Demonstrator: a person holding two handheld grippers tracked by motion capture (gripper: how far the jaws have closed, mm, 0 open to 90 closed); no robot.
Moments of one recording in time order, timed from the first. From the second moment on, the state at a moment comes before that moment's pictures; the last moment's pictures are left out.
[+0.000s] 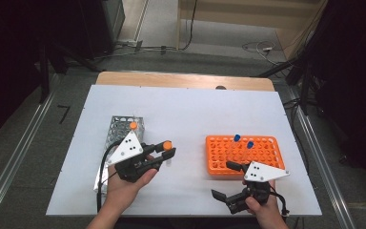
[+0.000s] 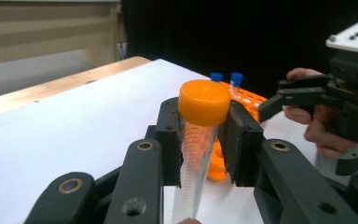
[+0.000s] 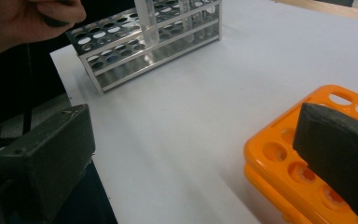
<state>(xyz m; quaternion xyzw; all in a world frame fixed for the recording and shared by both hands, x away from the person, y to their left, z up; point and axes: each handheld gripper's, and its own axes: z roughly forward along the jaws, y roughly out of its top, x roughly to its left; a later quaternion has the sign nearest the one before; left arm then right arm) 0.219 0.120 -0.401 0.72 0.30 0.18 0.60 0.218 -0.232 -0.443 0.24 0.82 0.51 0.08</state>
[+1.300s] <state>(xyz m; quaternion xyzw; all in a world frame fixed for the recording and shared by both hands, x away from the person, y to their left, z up) 0.257 0.198 -0.416 0.65 0.42 0.28 0.57 0.229 -0.271 -0.443 0.27 0.81 0.51 0.10</state>
